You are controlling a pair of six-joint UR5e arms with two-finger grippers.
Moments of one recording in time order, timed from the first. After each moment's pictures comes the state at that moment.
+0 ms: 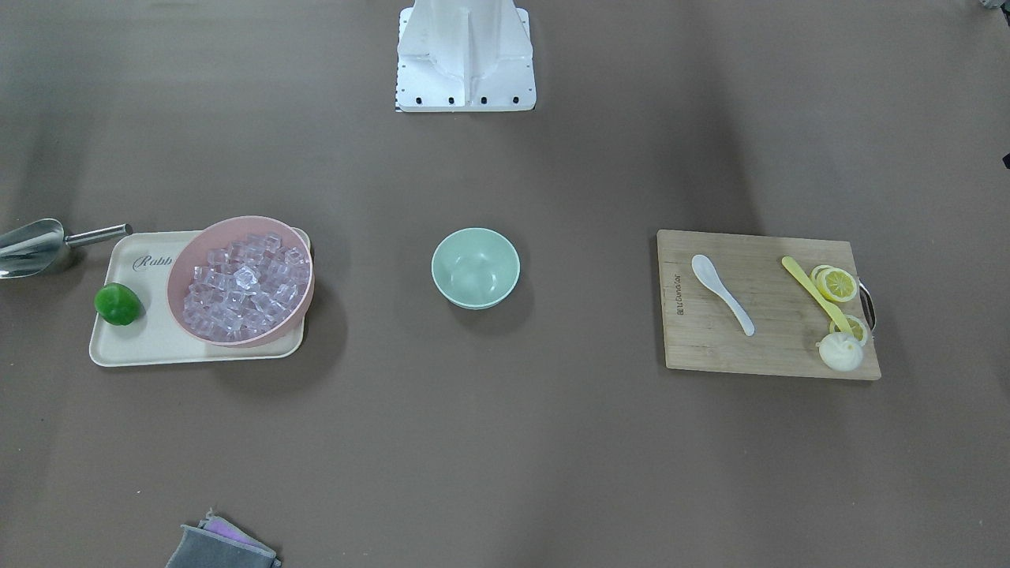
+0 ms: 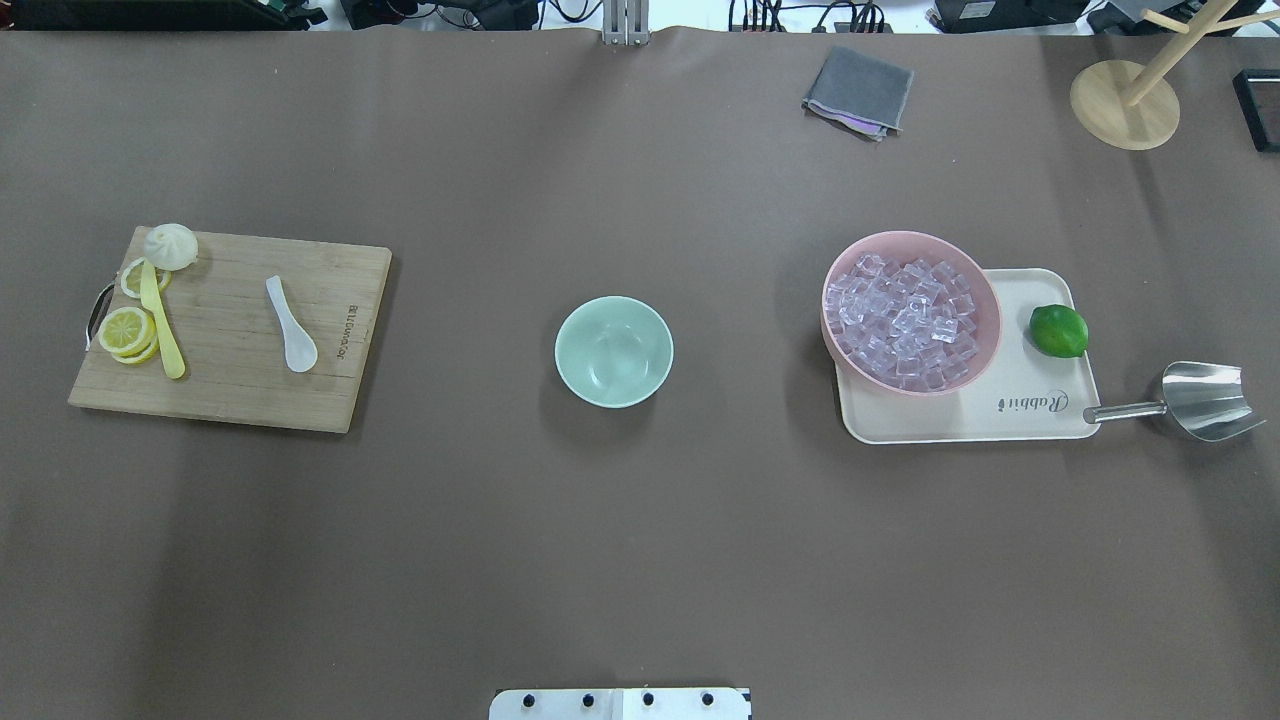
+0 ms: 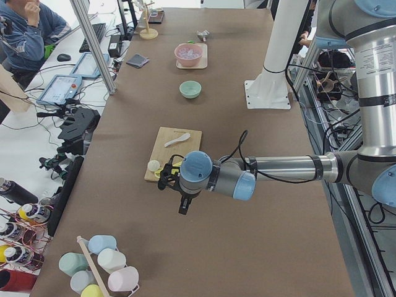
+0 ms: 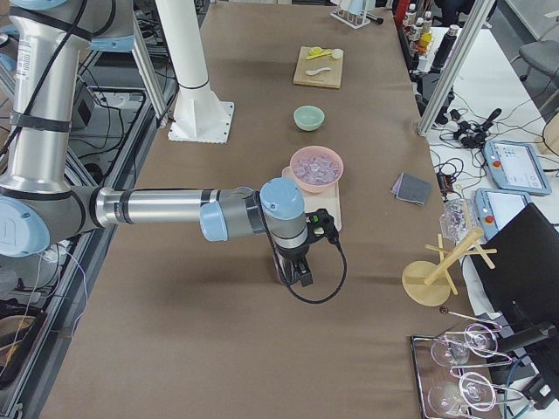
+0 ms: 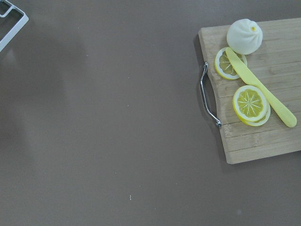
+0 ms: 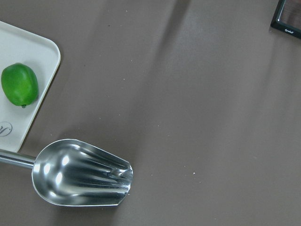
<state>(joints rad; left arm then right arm) -1.56 -1.35 -1.73 -1.90 -2.49 0.00 1.56 -1.78 1.84 -1.40 2.34 -0.22</state>
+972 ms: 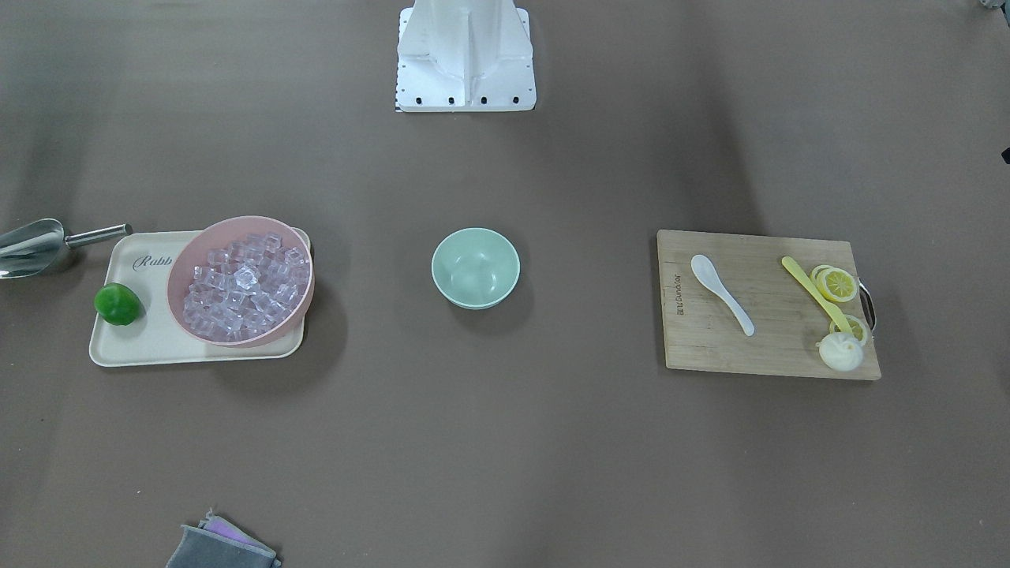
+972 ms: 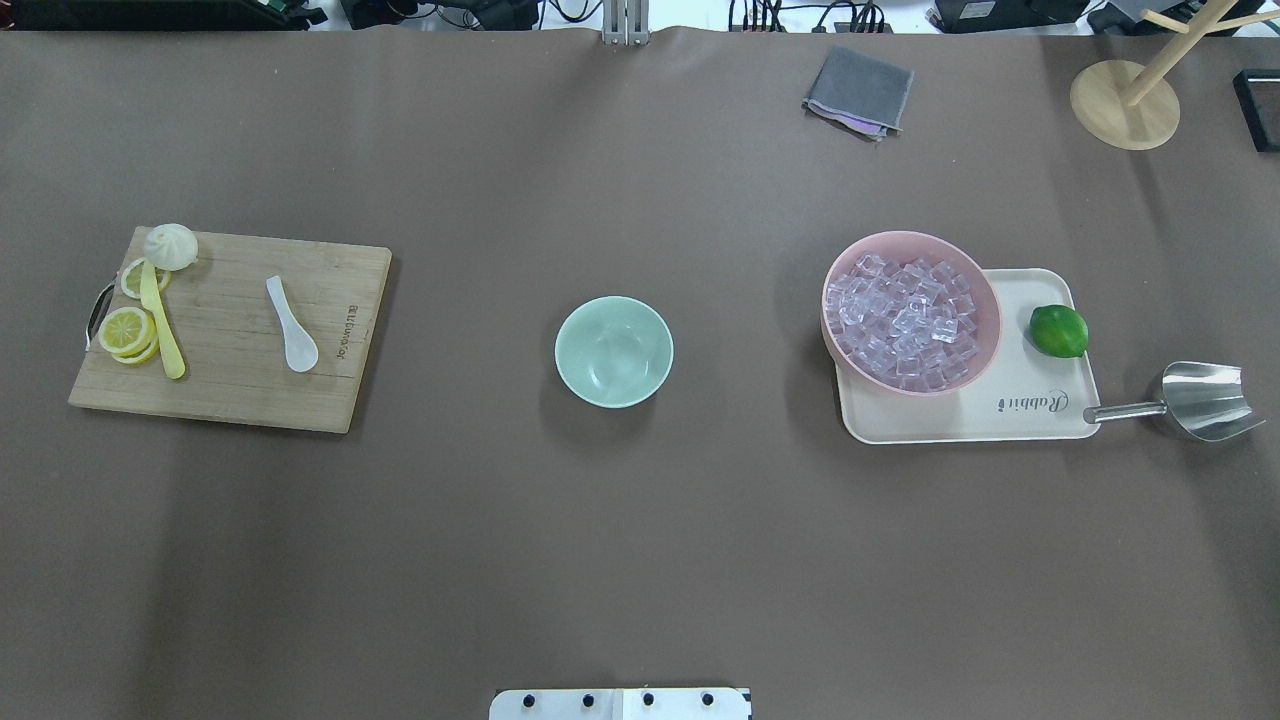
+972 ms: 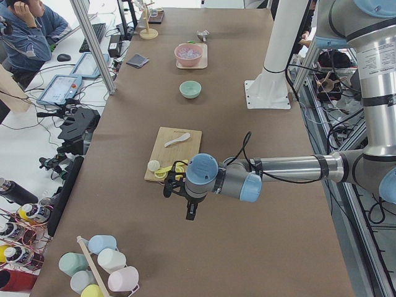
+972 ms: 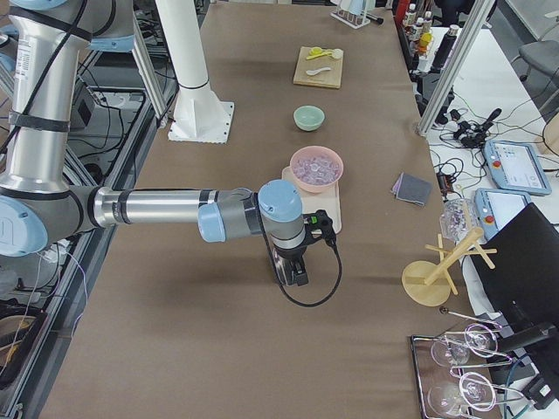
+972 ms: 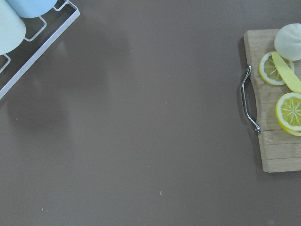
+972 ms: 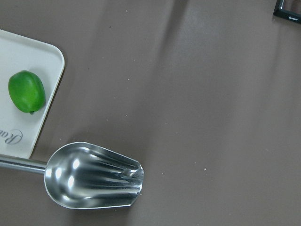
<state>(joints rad) -1.56 -1.31 -1.74 -1.91 -2.50 -0.12 1.56 -1.78 1.84 -1.39 2.38 -0.13</state>
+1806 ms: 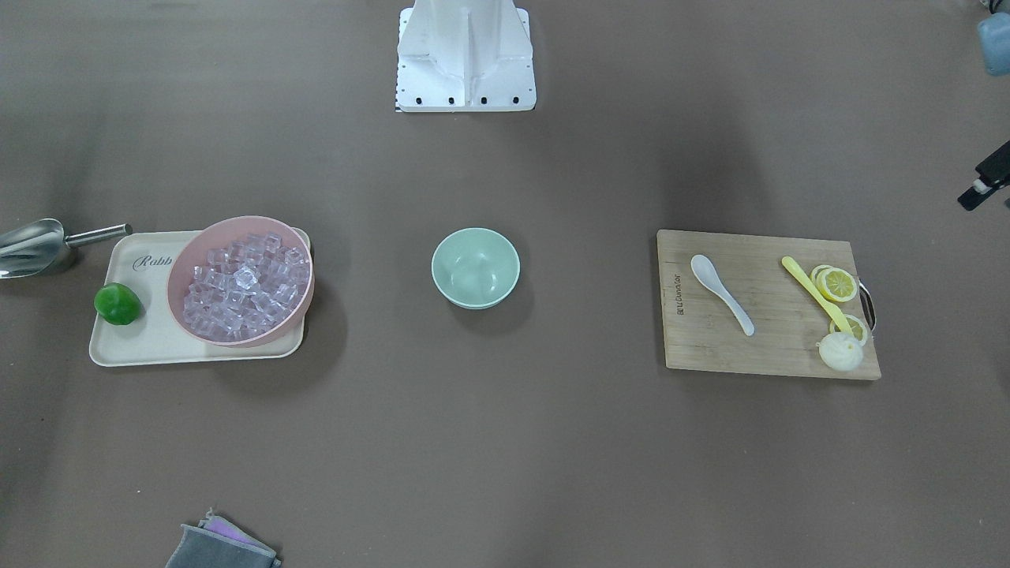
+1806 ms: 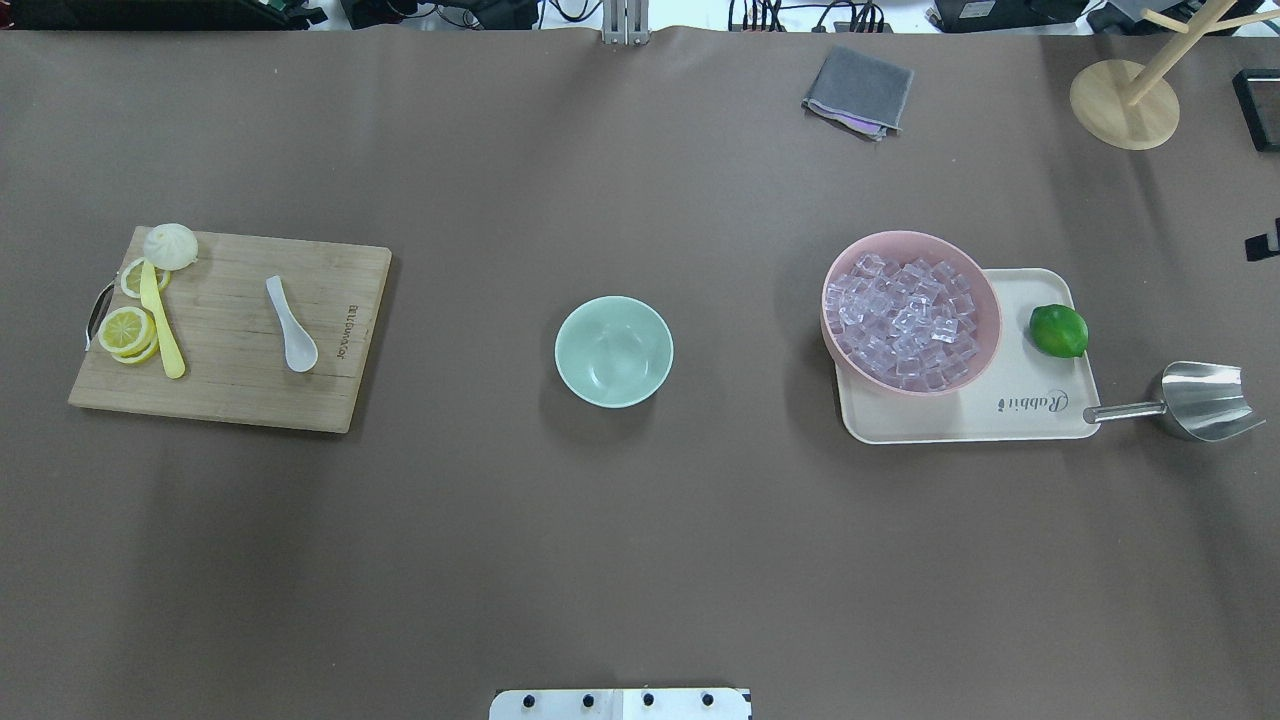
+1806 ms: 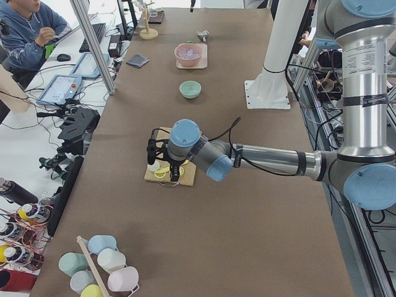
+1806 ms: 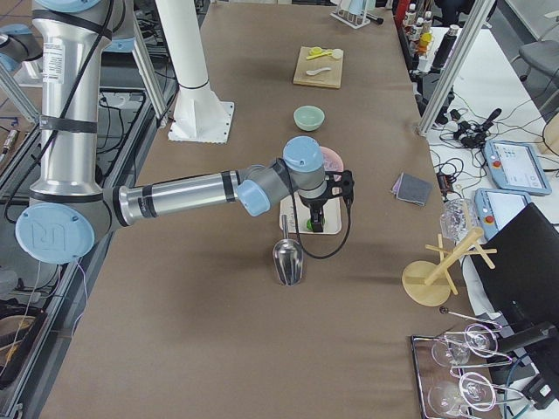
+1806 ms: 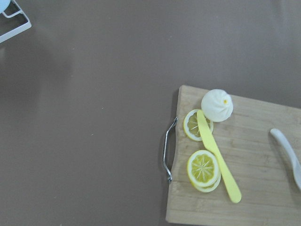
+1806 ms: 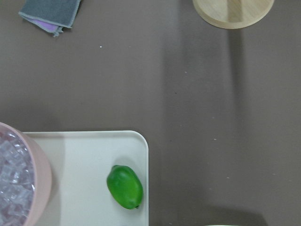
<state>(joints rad) -1.37 -1.50 -1.76 -2.14 -2.44 -0.78 1.31 -1.65 1.89 -1.17 2.36 0.65</state>
